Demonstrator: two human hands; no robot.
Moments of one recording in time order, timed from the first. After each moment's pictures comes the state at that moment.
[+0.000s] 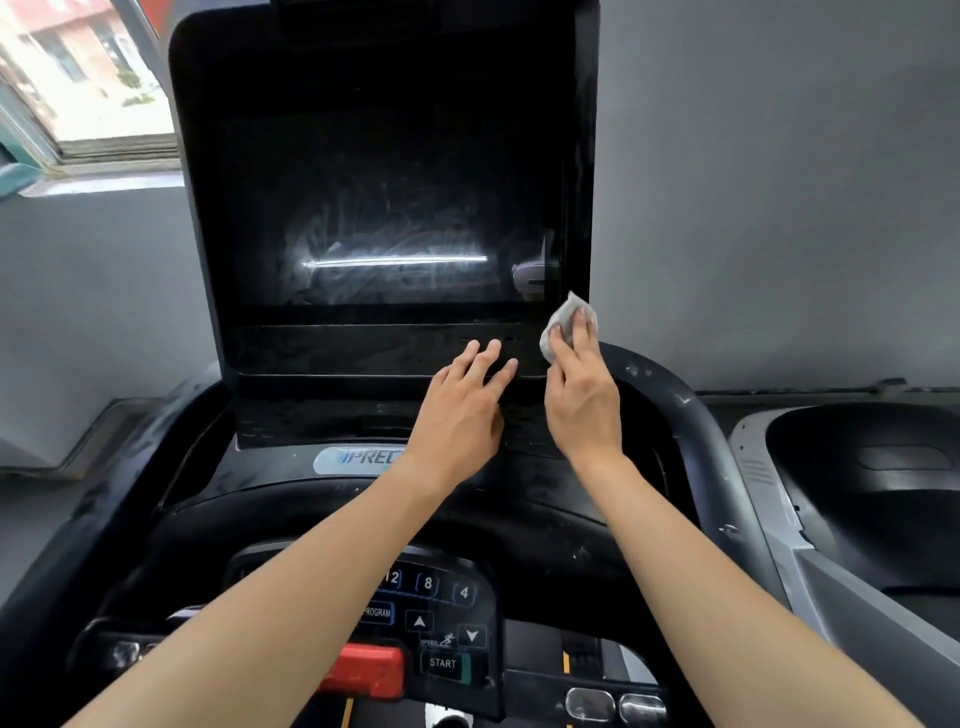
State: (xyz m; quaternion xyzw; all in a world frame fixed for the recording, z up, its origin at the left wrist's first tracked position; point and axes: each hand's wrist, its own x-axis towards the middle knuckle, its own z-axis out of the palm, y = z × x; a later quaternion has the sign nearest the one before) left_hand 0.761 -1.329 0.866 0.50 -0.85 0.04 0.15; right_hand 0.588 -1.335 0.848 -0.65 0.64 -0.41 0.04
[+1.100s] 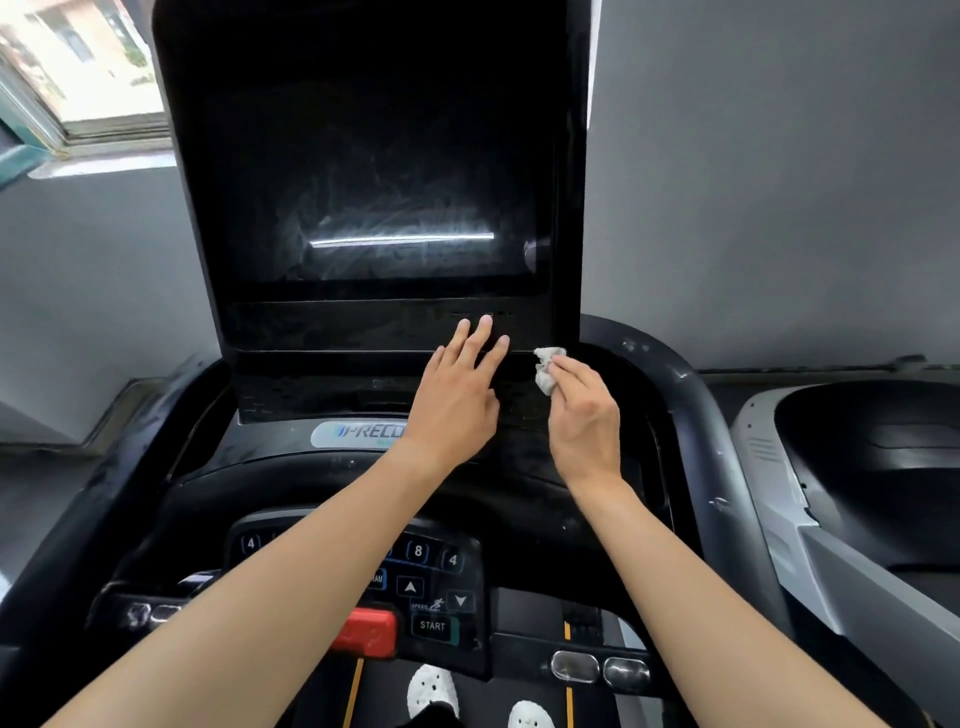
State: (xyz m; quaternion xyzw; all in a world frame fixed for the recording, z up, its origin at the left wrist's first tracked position) left_hand 0.752 -1.318 0.858 0.54 -0.83 0.01 0.14; right_hand 0.583 -1.290 0.819 -0.62 0.62 -0.47 0.06
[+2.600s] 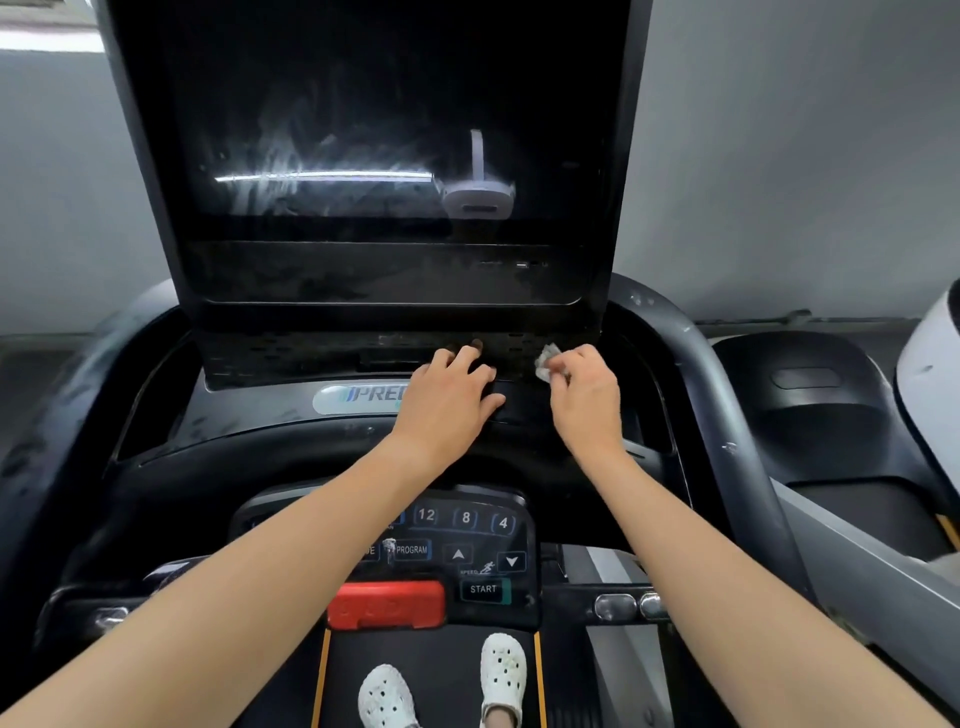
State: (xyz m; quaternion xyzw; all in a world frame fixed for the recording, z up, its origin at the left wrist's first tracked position) left_hand 0.817 -1.308 0.815 0.51 -0.86 -0.03 0.07; right_hand 0.626 -1.286 0.796 -0.57 0.73 -0.35 0.12
